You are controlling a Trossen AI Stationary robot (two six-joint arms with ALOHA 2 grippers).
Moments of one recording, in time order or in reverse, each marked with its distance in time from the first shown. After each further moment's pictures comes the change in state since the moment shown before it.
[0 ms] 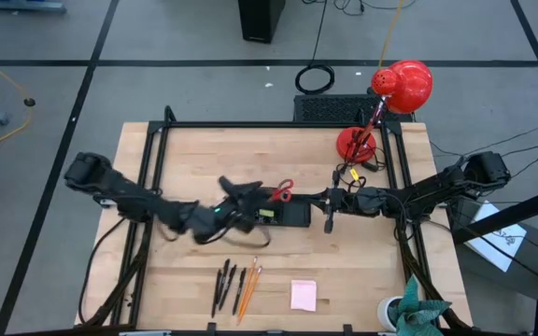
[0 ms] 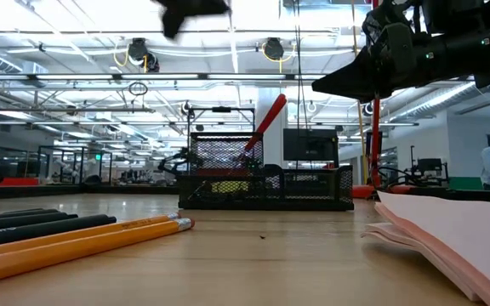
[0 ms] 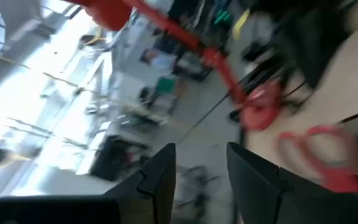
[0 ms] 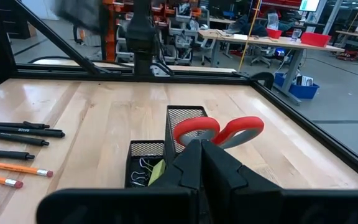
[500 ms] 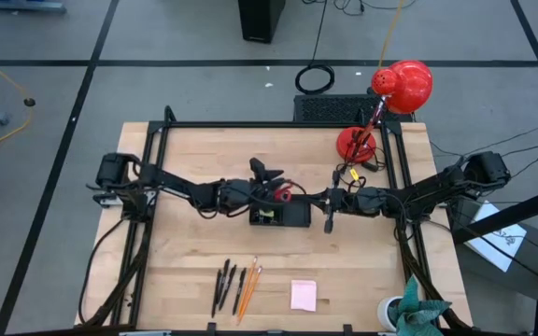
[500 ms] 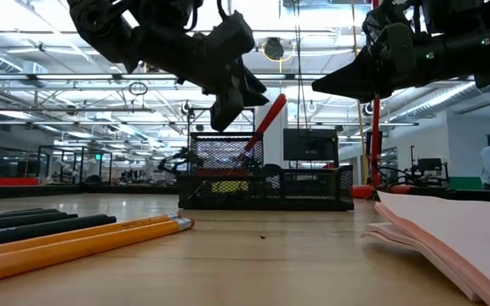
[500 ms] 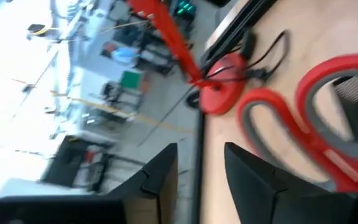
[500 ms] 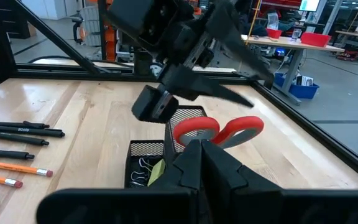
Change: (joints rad) left arm 0.345 0.282 -0.001 0.128 0.399 -0.074; right arm 0.000 0.000 0.000 0.000 0.000 0.000
